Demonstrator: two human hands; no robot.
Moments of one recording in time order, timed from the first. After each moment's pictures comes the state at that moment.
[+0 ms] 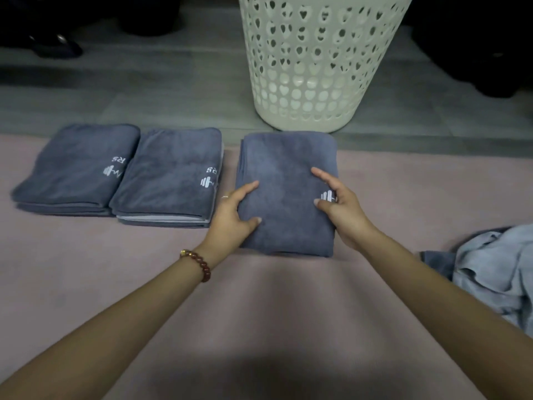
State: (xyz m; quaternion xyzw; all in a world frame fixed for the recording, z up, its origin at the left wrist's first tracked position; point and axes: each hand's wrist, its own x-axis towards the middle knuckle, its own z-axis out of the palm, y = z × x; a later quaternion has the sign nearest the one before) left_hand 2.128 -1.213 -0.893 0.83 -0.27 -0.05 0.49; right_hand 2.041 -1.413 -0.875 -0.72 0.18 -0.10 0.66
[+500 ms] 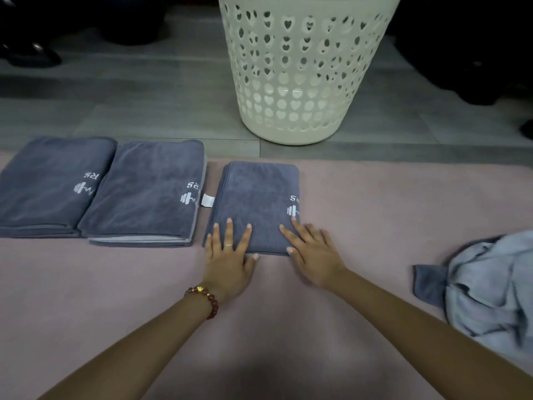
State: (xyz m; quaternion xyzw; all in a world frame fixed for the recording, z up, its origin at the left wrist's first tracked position) left_hand 2.115 -1.228 -0.969 0.95 -0.29 -0.11 0.09; right_hand 2.033 -1.416 -0.952 -0.98 0.10 0.11 0.10
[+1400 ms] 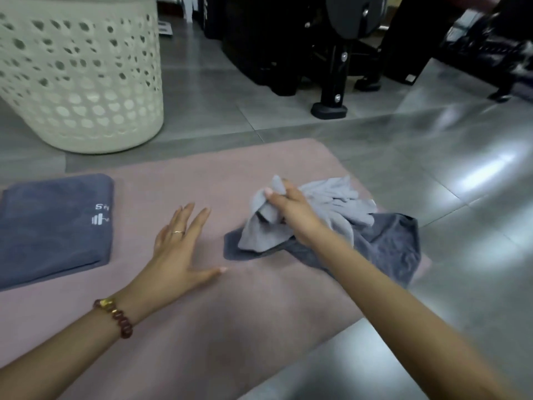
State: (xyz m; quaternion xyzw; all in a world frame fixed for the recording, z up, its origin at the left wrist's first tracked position) left_hand 1.942 -1.403 -0.864 0.79 -0.54 -0.11 0.28; right_hand 1.814 -1.592 -0.810 -0.68 0.35 -0.22 0.61
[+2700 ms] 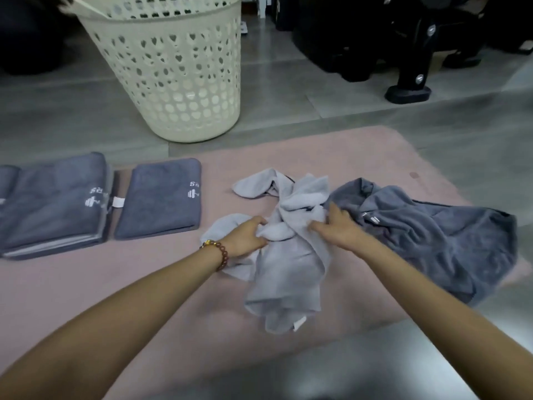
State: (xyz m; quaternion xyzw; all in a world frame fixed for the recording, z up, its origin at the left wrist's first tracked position) left_hand 1.957 -1.399 -0.882 0.82 -0.39 -0.35 0.25; right_hand 1.808 -1.554 -0.843 -0.82 0.41 0.04 0.39
